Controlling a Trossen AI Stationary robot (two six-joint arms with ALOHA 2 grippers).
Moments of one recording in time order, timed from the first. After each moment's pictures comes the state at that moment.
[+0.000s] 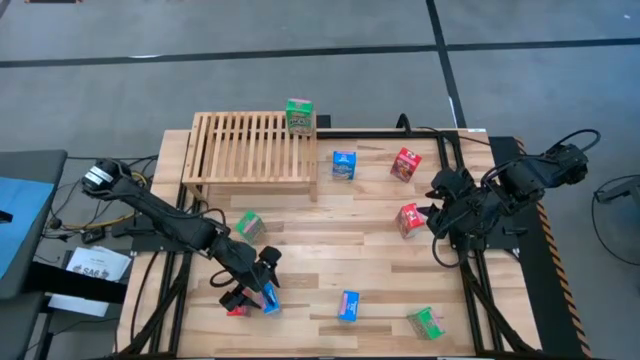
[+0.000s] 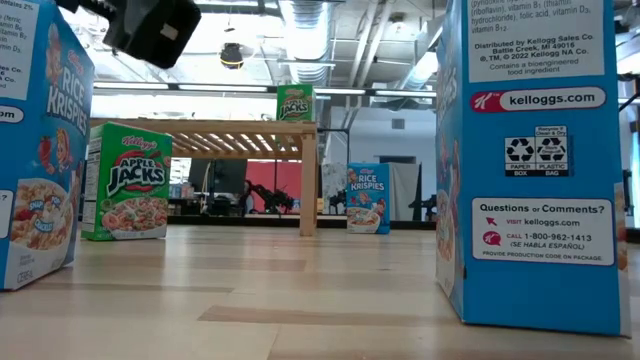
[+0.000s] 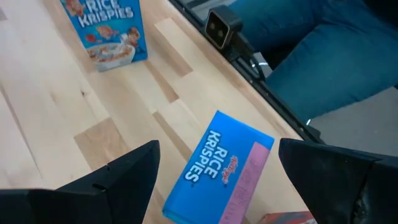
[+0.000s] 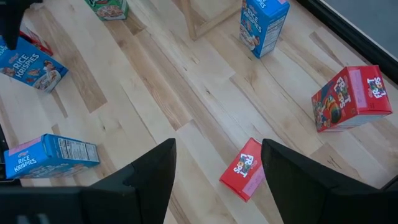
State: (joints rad) left arm -0.48 1.30 0.79 -0.15 0.18 0.02; right arm 0.48 1.03 1.36 -1.42 0.53 1.01
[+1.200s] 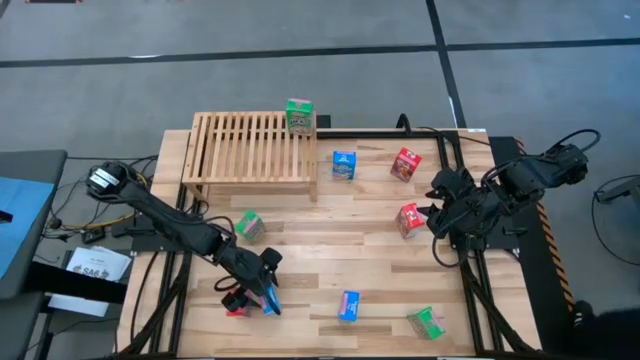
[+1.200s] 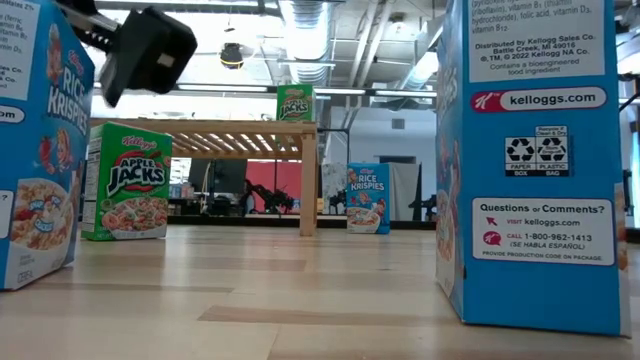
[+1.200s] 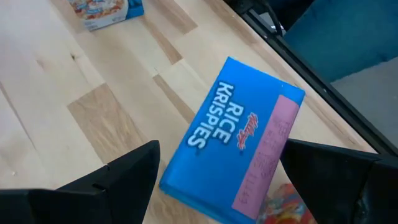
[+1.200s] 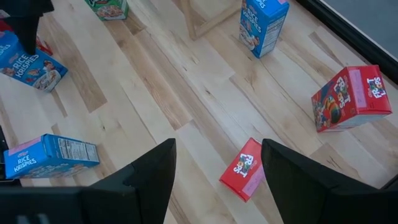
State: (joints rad) left arm -0.50 1.37 0.79 -0.18 0.12 0.08; right arm 0.48 1.03 1.36 -1.42 0.53 1.01
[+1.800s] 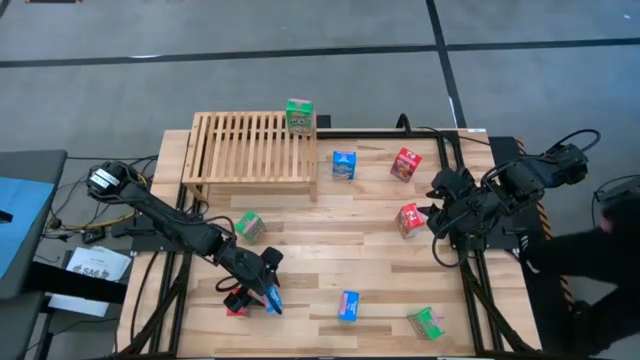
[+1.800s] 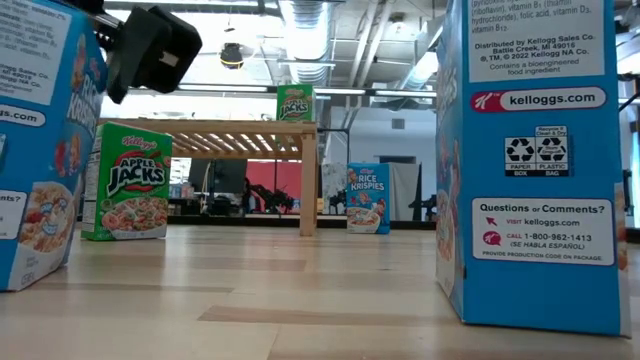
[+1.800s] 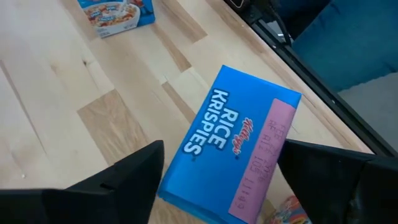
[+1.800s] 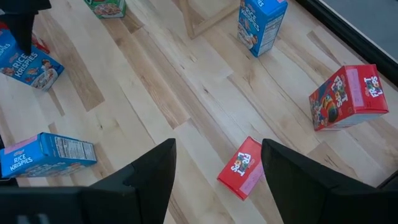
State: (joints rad) left arm -0.50 1.37 0.79 -0.17 0.11 0.06; right arm 0.48 1.03 1.36 -1.43 0.53 1.01
